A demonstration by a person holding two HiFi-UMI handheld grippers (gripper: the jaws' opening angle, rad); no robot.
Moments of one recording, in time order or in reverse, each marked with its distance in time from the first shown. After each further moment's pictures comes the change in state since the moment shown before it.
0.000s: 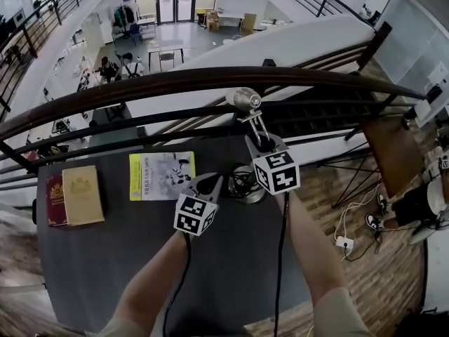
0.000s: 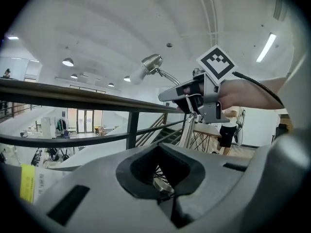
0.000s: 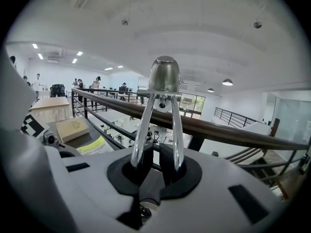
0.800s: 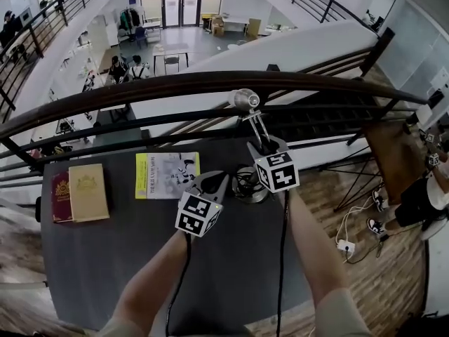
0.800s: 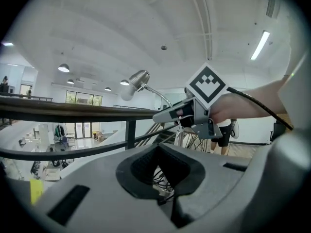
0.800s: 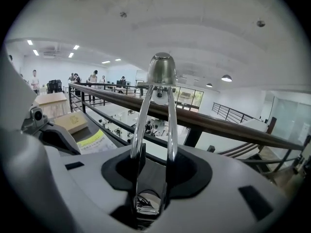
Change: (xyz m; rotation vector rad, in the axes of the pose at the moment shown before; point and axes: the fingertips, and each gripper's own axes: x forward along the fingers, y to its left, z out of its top) left arm -0.025 -0.015 0.035 0.054 -0.023 -0.023; right arm -0.002 0.002 -0.017 -0.006 0.087 -0.030
